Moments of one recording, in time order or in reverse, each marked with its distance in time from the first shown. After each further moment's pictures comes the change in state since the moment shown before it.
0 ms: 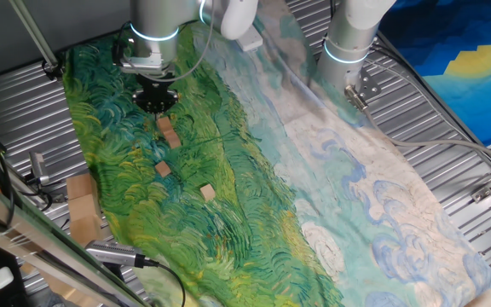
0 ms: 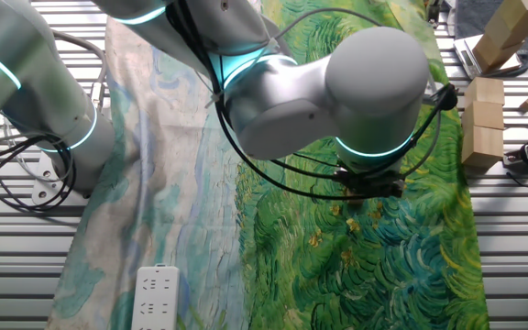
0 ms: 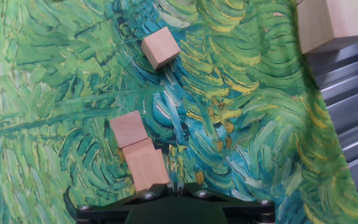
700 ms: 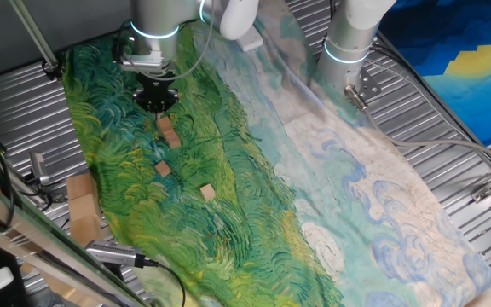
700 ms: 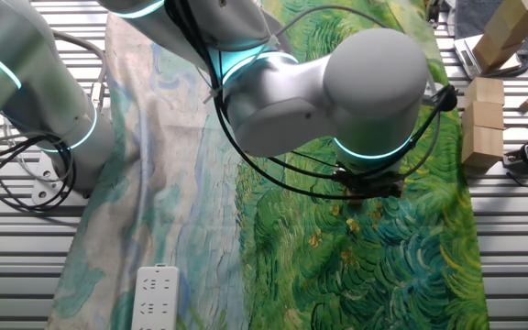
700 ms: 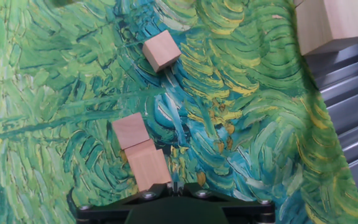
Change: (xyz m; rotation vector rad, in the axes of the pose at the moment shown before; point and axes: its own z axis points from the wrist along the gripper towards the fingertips) arm 0.000 0.002 -0.001 -0.003 -0.014 0.004
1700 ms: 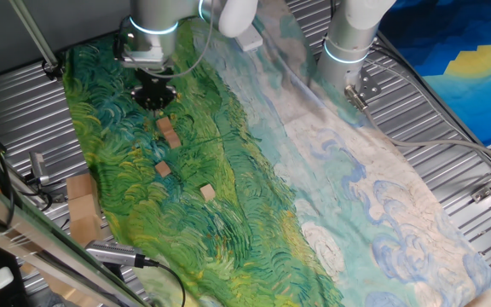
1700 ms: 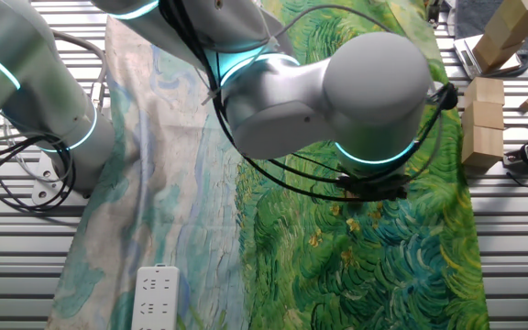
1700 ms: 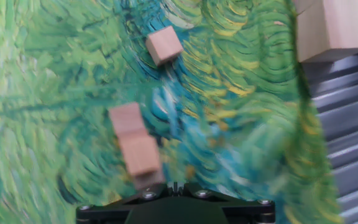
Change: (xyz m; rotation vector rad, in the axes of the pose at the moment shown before) arm 0.012 -0.024 -0.019 0.019 0.002 -0.112
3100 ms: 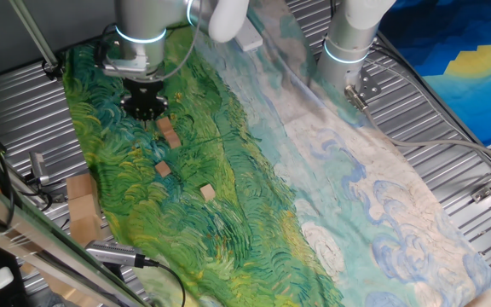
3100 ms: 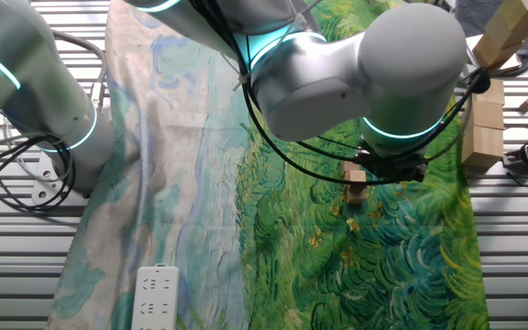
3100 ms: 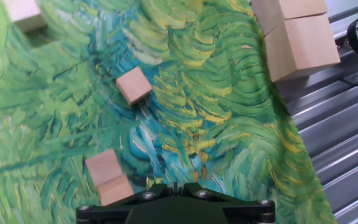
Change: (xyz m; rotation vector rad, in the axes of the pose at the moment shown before) arm -0.054 -0.009 0.015 -0.019 -0.026 0.177
